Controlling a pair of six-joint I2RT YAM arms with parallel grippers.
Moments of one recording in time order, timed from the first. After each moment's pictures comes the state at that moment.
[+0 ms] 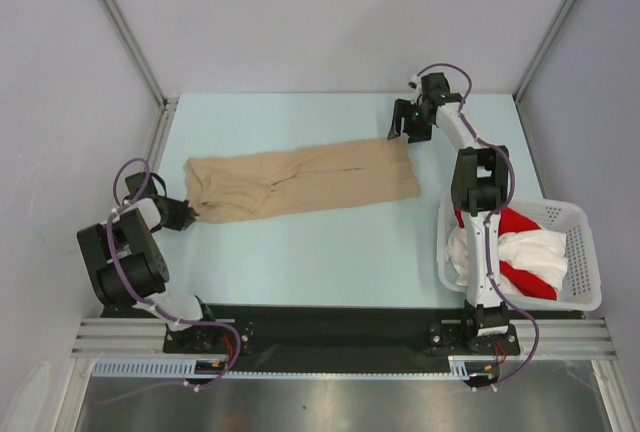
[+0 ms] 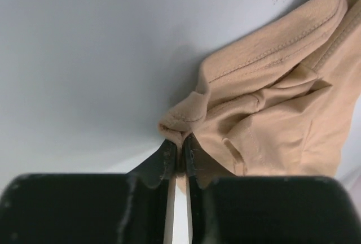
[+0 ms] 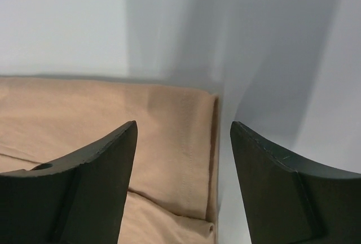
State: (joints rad) left arm 0.45 1.57 0.75 -0.25 0.17 -0.90; right arm 0.11 2.51 2.26 -0.71 -0.30 0.18
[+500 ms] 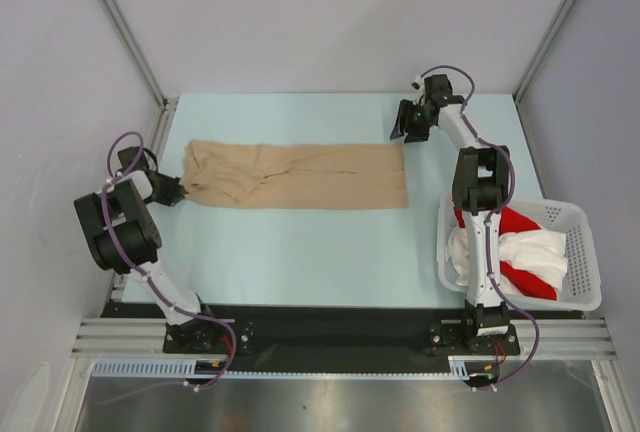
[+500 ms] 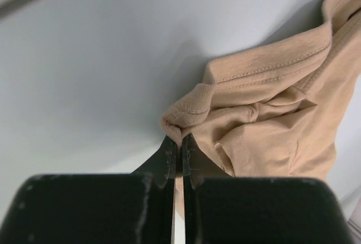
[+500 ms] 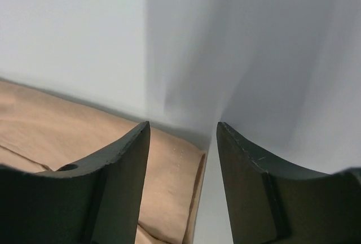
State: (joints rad) left arm 0.45 1.81 1.05 -0.28 0.15 -0.82; right arm 0.09 2.54 2.26 -0.68 -0.36 0.22
